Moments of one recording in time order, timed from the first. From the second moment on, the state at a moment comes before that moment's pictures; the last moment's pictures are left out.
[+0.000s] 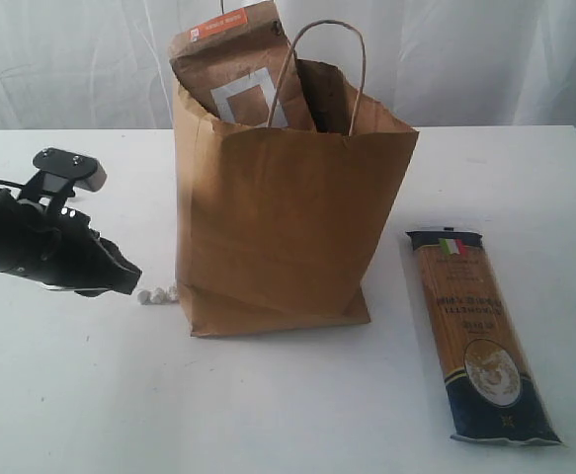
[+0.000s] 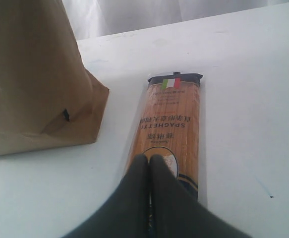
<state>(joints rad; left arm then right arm) -0.26 1.60 -0.81 -1.00 0.40 1.15 0.21 0.01 0.00 0.10 0.36 0.11</state>
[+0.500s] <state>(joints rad) -0.26 1.69 -0.84 -0.89 0.29 1.00 0.21 0.01 0.00 0.10 0.36 0.11</state>
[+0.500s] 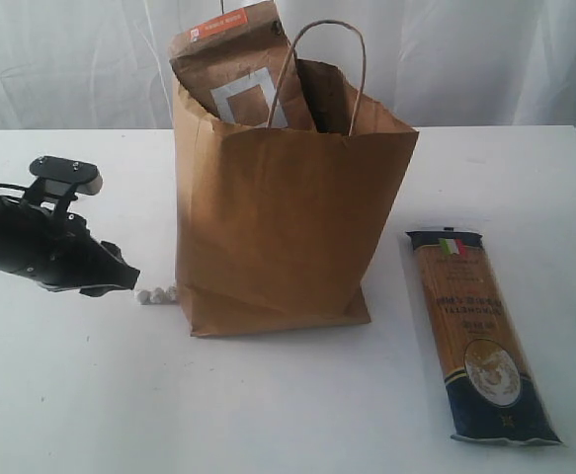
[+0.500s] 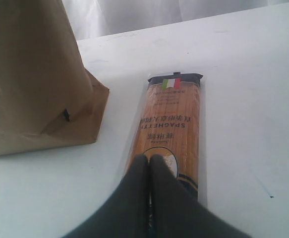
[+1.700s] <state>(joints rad) -0.28 1.82 -0.90 -0.87 0.28 0.98 0.21 0.01 0.00 0.10 0.36 0.12</state>
